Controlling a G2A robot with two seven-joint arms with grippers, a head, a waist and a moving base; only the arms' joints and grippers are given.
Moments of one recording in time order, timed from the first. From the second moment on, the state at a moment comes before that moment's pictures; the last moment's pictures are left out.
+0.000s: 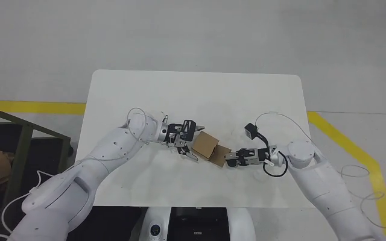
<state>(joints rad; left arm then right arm) 0.72 -1.13 -0.55 -0.95 1.84 -0.95 0.77 -1.12 -1.03 1.02 -1.25 0.34 -0.08 1.22</state>
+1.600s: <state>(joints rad) 0.73 -1.15 -0.55 -0.86 1.71 -0.97 0.78 -1.29 -0.97 1.21 -1.46 0.35 0.00 1.16</state>
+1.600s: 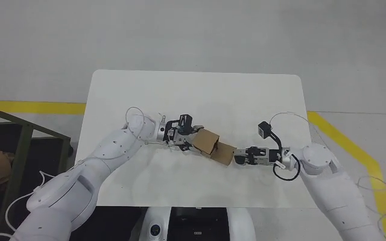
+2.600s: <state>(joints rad) 0.75 -1.13 -0.57 -0.92 1.56 -1.01 0.69 -1.16 -1.01 1.06 -1.37 0.33 -0.04 1.16</state>
